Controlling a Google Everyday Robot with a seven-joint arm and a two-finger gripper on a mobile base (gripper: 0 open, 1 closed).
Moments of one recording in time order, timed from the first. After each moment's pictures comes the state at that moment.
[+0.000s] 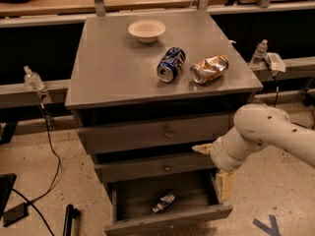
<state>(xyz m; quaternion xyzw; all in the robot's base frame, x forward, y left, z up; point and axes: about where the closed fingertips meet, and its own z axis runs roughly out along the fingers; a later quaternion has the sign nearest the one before) 0.476 -0.166 0.603 -0.80 0.57 0.09 0.16</state>
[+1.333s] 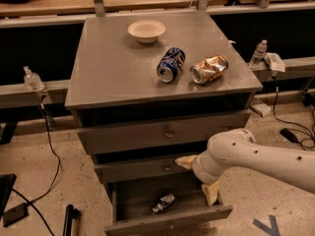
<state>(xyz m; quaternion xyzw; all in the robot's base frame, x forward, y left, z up) 0.492 -0.136 0.513 -0.88 0.44 0.01 0.15</state>
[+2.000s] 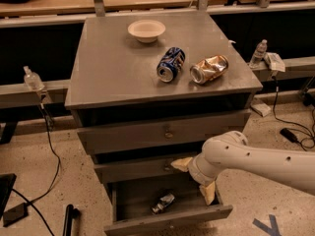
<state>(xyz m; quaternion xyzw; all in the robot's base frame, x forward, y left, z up) 0.497 -0.130 0.491 -0.91 0.39 0.00 0.15</state>
